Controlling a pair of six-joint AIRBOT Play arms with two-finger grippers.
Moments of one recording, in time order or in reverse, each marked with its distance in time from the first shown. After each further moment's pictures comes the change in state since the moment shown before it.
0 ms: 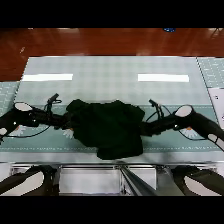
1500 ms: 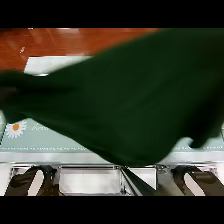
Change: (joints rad) left arm 0.124 0.660 0.662 -0.007 -0.402 -0.287; right arm -0.217 0.423 1.144 -0.460 0.340 0.200
